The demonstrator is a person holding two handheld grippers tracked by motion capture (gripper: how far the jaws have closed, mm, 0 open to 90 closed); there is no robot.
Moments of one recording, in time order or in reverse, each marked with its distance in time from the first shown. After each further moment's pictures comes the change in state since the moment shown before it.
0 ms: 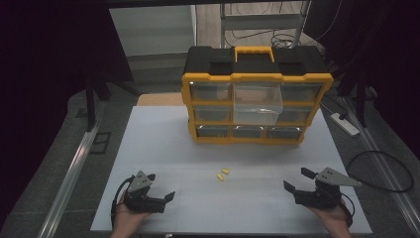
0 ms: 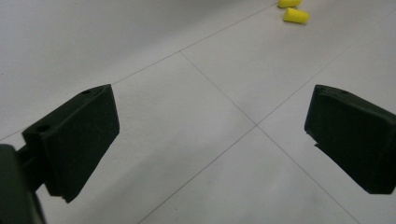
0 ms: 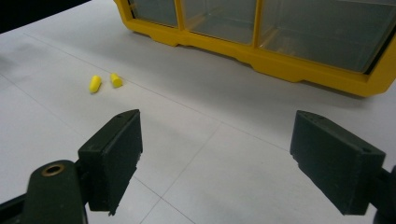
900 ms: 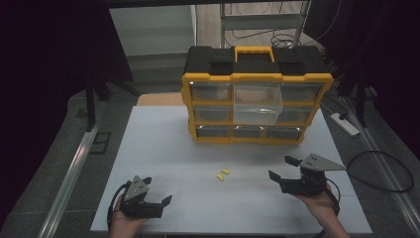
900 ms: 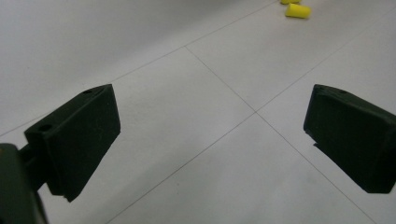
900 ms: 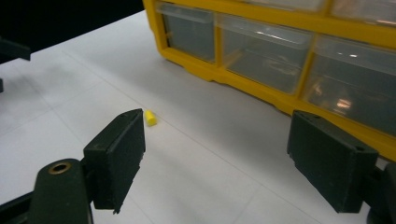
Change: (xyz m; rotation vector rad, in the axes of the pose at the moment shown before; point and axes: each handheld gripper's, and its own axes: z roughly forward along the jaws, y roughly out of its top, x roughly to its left) left arm -0.008 -0.009 -0.013 -0.016 0.057 0.019; right arm 0.024 0.047 0.023 -0.017 0.095 -0.059
